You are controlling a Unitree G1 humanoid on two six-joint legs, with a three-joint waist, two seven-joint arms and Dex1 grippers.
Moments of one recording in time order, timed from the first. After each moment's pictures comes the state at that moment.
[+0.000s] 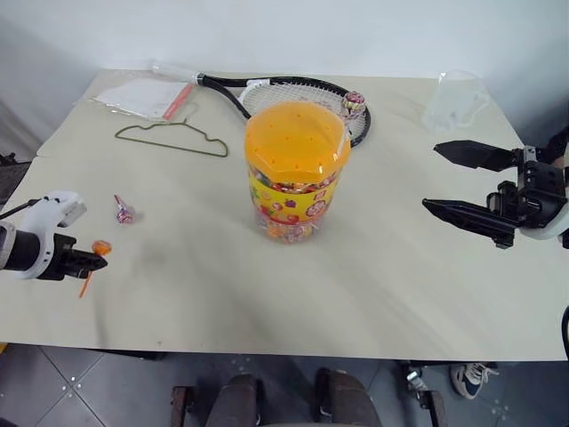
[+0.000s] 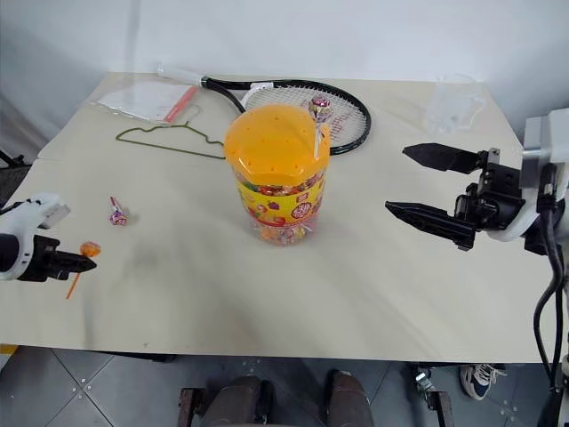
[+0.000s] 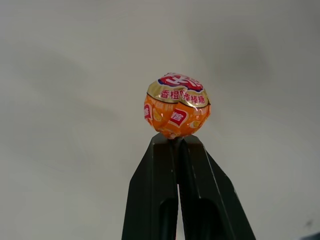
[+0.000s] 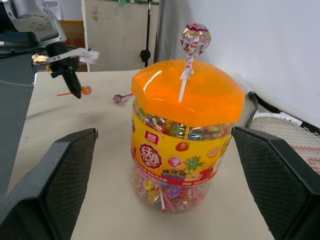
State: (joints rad) left arm -0.57 1.26 -0.02 0.09 -0.40 1.41 -0.91; right arm -0.40 -0.93 -0.39 -0.23 0.91 0.50 1.15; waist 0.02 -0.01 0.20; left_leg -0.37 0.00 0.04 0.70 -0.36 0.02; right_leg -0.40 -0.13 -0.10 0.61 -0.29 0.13
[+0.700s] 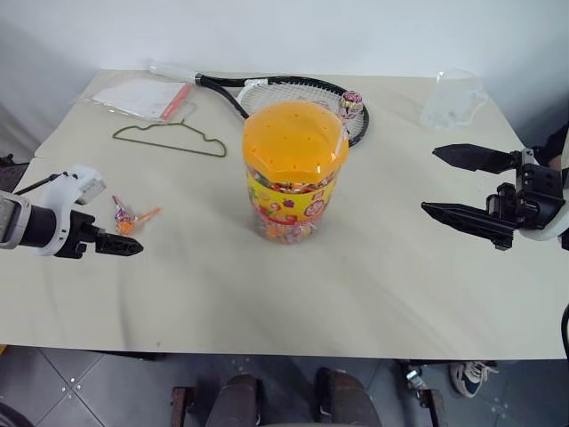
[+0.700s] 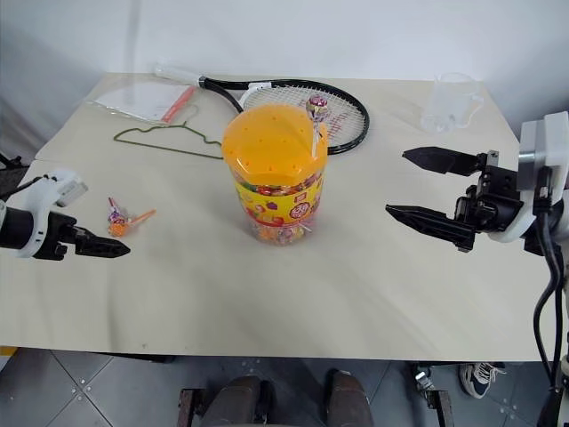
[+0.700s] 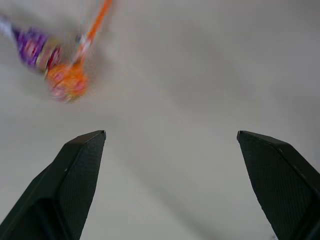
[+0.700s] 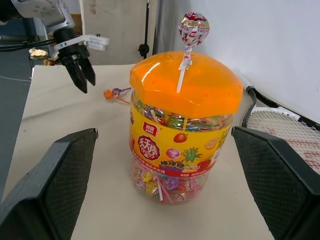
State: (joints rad) left arm -0.72 1.27 -0.10 0.02 -0.44 1.41 -0.96; right arm -0.39 -0.93 -0.40 -0.23 0.88 0.50 1.17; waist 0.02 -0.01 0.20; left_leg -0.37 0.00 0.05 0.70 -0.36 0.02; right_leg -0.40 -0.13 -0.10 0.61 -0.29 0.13
